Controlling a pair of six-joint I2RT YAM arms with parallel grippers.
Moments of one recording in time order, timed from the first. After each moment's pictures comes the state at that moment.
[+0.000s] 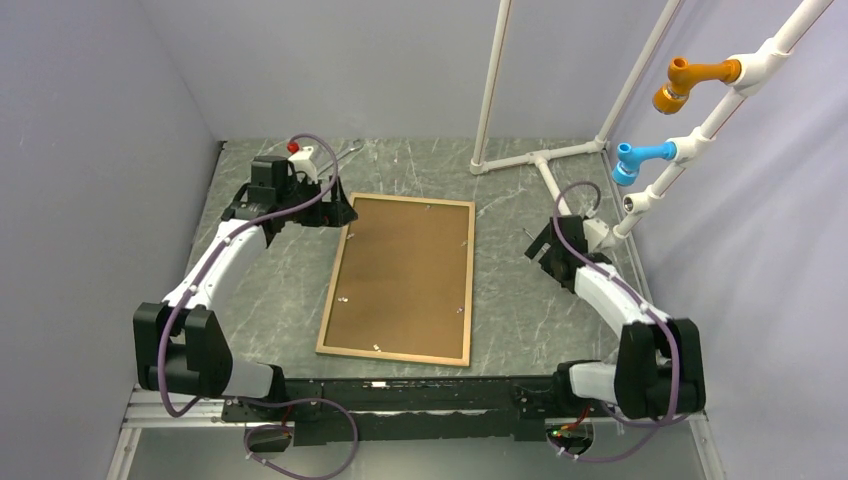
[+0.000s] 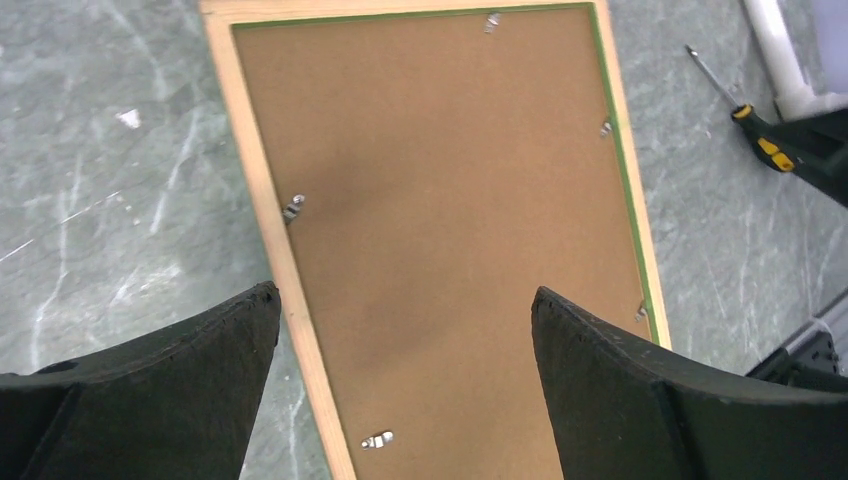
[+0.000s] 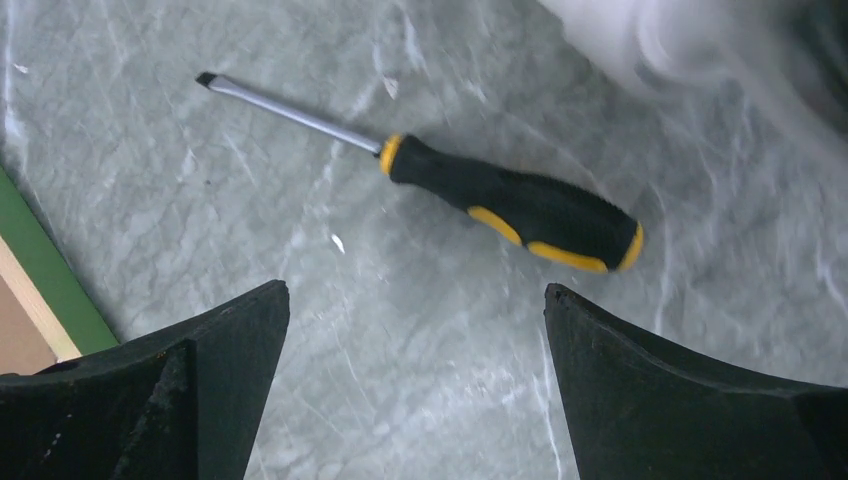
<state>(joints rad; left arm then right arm) -0.12 1.38 1.09 -0.38 0.44 -0.18 0.10 1.21 0.61 -0.30 0.34 0.75</state>
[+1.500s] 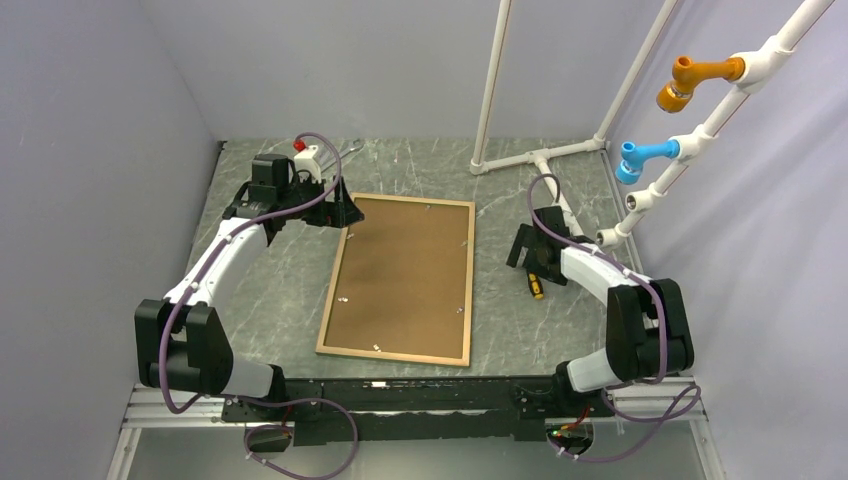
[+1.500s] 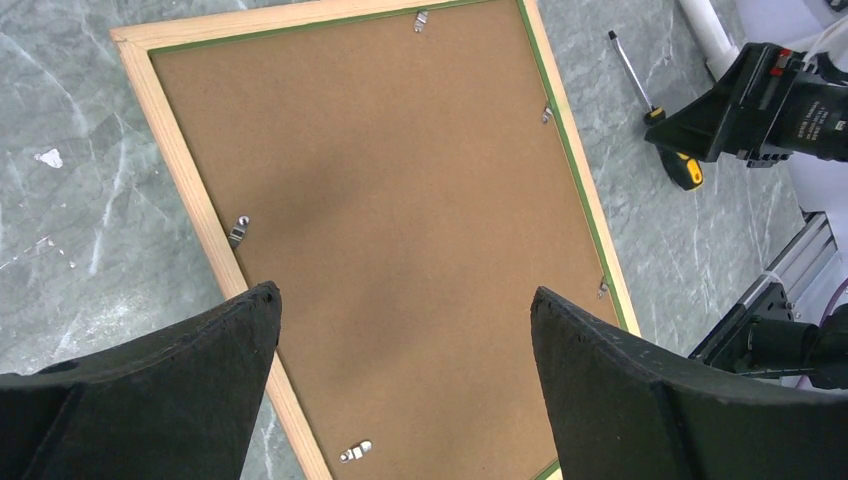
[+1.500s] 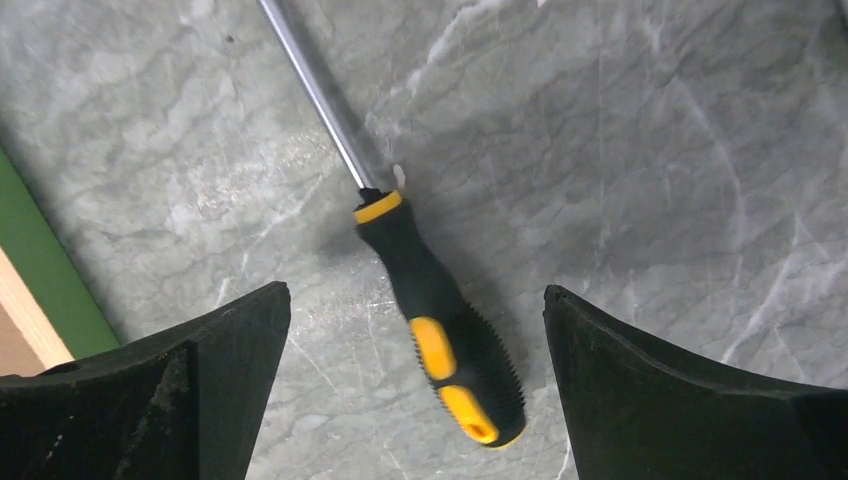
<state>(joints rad) -0.13 1.39 1.09 -0.35 0.58 -0.15 0.16 1.43 0.75 -0.36 0.20 0.51</state>
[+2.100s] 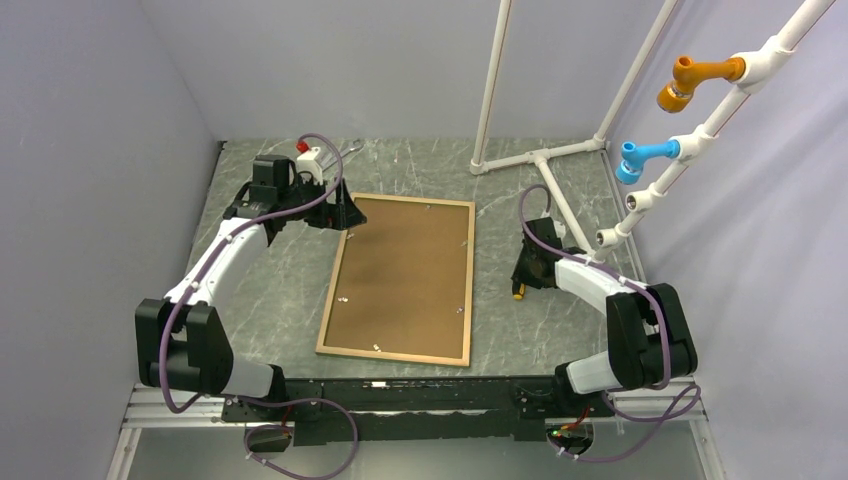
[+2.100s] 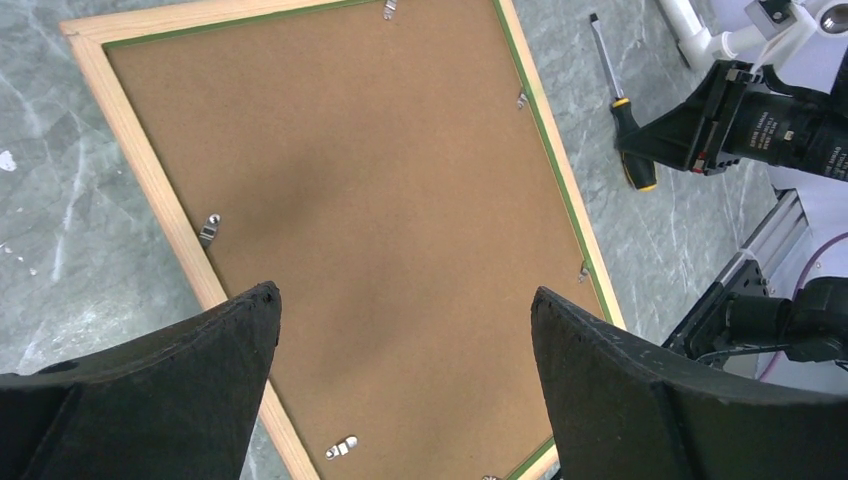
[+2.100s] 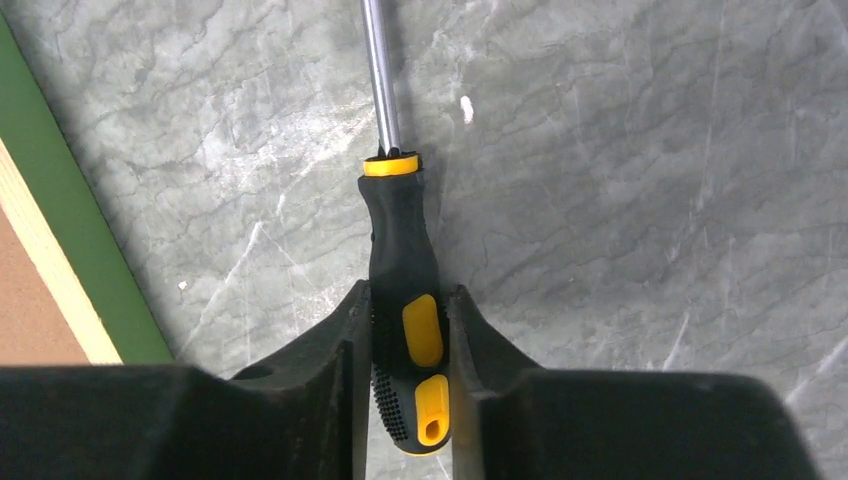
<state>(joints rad) -0.13 1.39 1.09 -0.36 0.63 -0.15 0.24 1.42 0.66 -0.29 0.14 0.57</state>
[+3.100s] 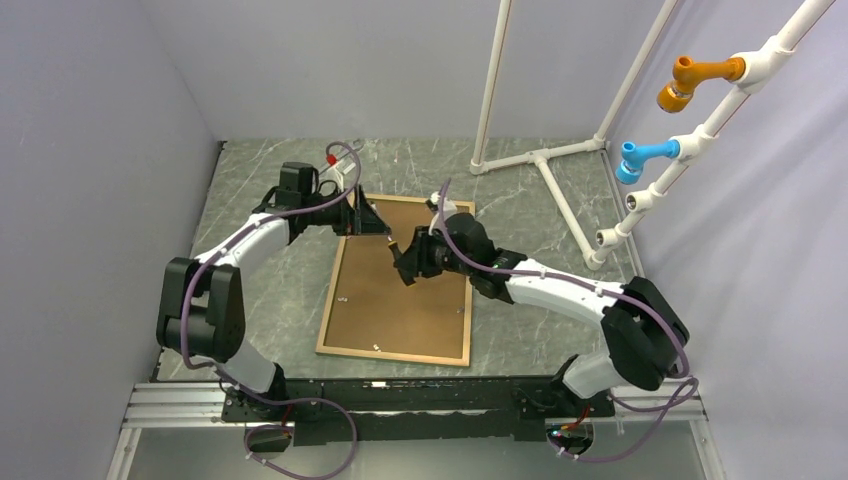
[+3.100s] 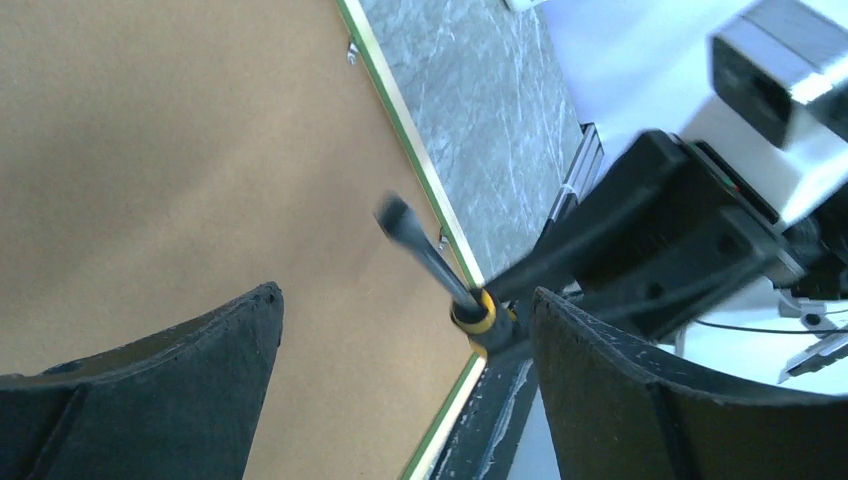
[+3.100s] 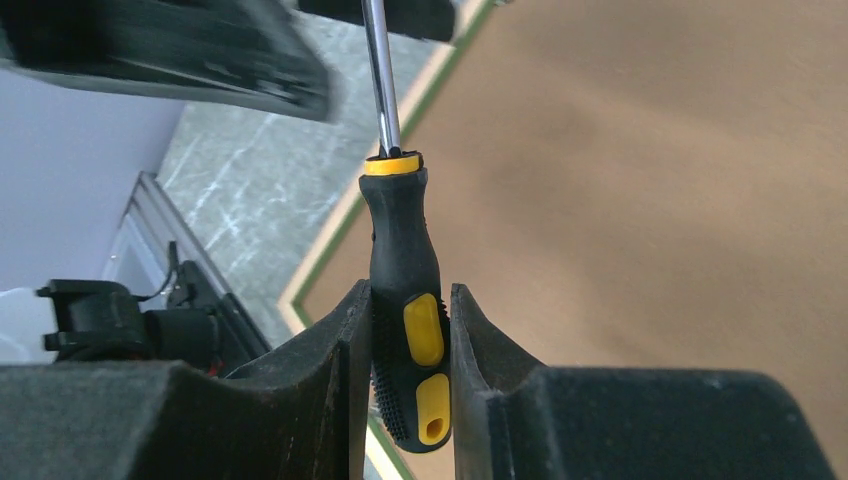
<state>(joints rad) -0.19 1.56 1.04 -0.14 0.97 -0.35 0.78 1.43 0.83 0.14 -0.17 0.60</state>
